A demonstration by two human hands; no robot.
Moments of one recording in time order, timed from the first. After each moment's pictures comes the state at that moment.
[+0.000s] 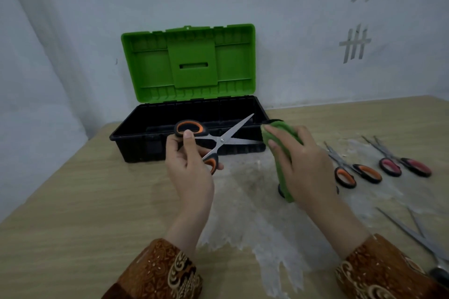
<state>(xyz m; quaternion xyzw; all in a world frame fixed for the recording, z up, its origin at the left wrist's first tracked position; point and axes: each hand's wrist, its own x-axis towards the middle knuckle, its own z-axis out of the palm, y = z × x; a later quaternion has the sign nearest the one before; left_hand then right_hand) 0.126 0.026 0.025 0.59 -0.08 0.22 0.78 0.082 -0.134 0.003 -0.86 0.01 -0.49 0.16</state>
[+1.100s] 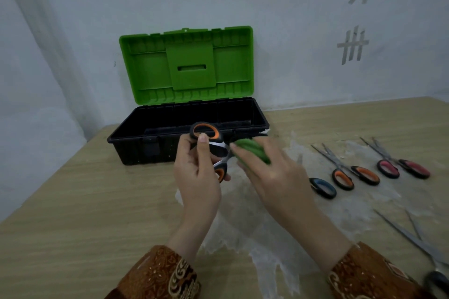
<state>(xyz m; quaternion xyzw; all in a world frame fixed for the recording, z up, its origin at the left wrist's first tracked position) 0.117 0.022 0.021 0.63 -0.18 0.22 0.73 0.080 -0.105 -0.002 -0.86 -0.08 -0.50 0.03</state>
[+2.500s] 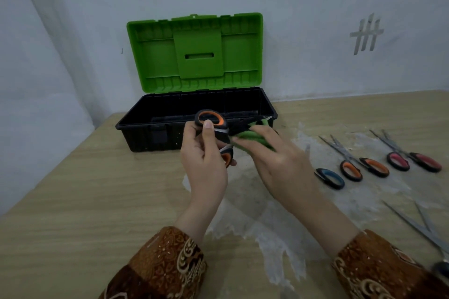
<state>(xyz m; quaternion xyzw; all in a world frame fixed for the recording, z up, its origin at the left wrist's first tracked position) 0.122 0.023 0.021 0.62 -0.16 0.22 0.74 0.086 -0.103 -0.002 -0.86 -0.13 -0.48 0.08</state>
